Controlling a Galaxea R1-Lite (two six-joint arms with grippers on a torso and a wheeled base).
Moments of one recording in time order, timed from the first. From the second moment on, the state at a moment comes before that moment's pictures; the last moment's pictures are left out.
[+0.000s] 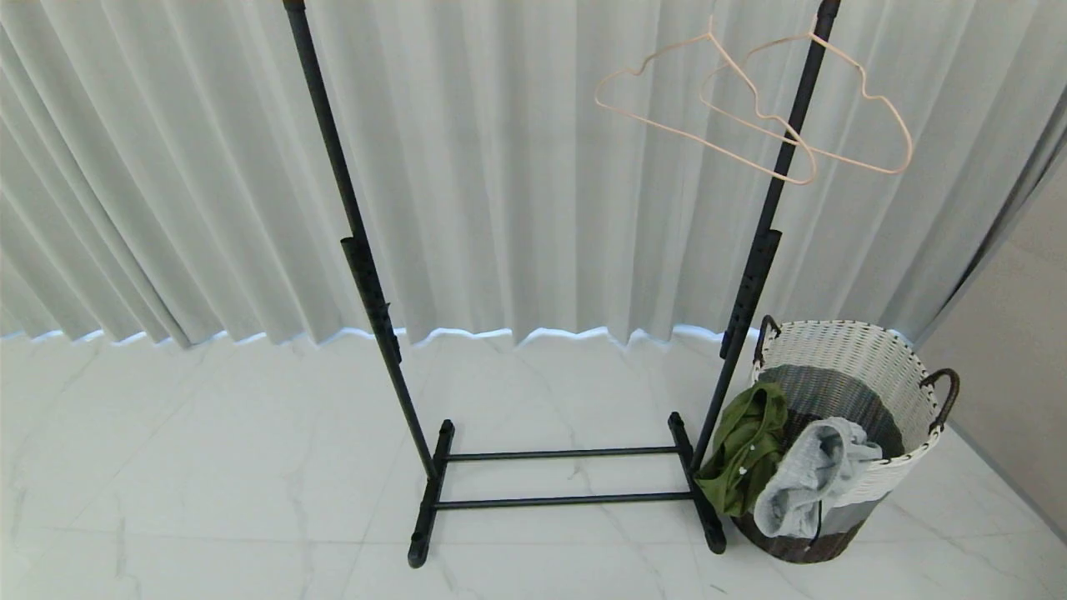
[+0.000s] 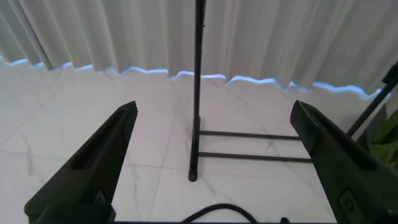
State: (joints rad) left arm 0.00 0.00 0.00 -0.01 0.03 -0.01; right arm 0.00 0.00 0.00 -0.01 -0.08 0.03
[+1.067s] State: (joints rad) left arm 0.00 0.00 0.00 -0.01 0.03 0.00; right arm 0.00 0.00 0.00 -0.01 -0.08 0.01
